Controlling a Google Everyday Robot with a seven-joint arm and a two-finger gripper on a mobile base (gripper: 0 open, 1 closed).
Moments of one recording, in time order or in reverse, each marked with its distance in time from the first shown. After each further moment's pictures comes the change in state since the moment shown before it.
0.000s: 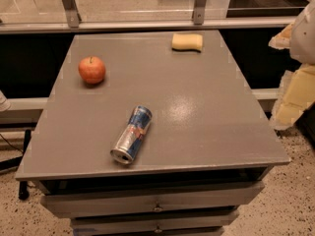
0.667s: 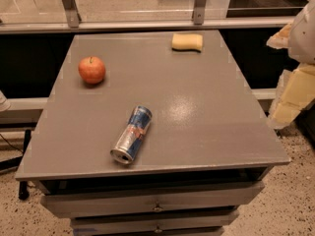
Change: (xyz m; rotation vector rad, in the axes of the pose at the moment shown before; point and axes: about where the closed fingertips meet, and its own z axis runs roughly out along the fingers) arm -0.004 -0.001 0.001 0.001 -0.024 0.002
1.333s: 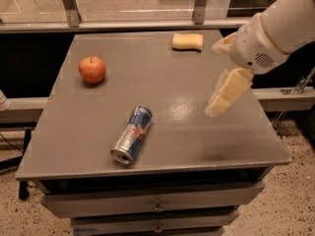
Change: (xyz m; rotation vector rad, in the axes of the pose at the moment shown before) arm -0.088 -0.024 0.073 -0.072 -0.345 -0.028
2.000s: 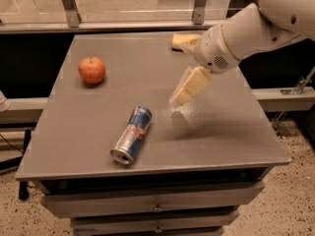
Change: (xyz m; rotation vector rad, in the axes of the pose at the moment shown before) arm -0.053 -0.027 0.066 -0.026 -0.214 -0.019
